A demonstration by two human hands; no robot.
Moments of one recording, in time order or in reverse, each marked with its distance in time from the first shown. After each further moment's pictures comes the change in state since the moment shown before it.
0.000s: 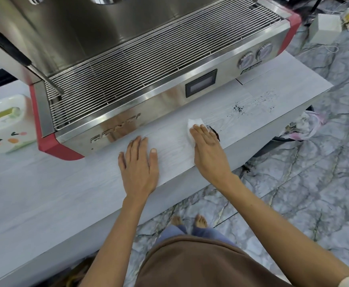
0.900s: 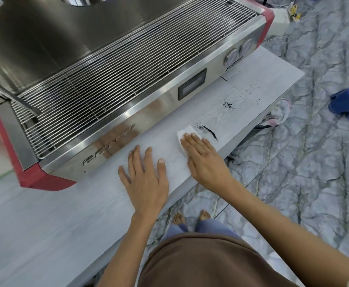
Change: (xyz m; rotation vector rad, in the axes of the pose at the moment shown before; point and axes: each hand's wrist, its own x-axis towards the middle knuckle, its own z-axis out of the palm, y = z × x) left_hand 0.001 0.003 0.002 0.062 -0.086 0.097; right_hand -0.013 -0.011 0.015 -0.140 -0.020 -0.021
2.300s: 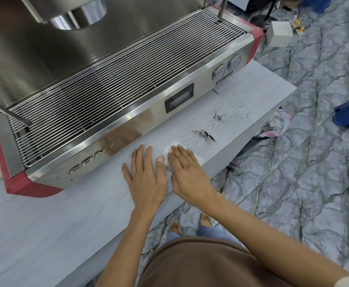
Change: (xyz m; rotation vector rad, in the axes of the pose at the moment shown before) left_hand 0.018 0.041 0.012 -0.176 0.015 -0.021; right_hand 0.001 -0.008 -0.004 0.019 -0.038 -0.041
